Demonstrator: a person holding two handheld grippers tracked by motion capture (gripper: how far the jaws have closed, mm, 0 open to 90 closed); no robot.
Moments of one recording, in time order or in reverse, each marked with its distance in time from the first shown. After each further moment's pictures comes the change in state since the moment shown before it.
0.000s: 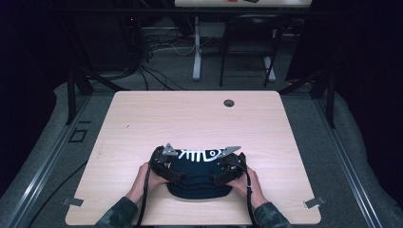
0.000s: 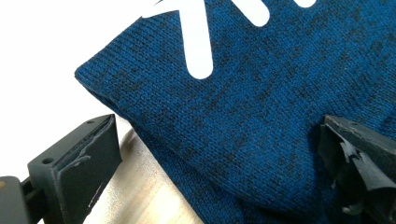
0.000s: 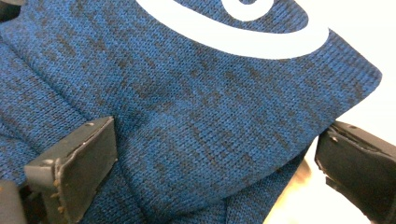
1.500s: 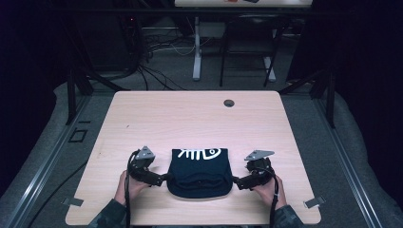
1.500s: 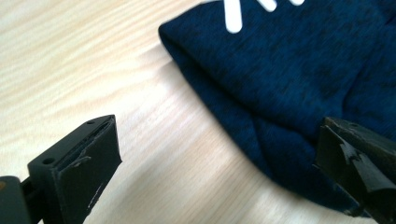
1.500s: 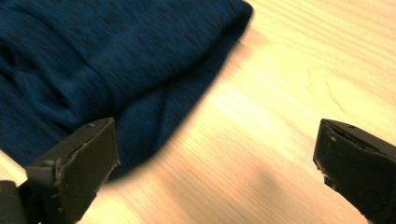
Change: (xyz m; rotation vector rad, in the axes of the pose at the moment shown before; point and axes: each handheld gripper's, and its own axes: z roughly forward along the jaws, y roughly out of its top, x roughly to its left) left arm 0.012 -0.040 -0.052 -0.130 0.023 -0.132; right arm -0.032 -0.049 -0.059 -0.090 -0.019 0.125
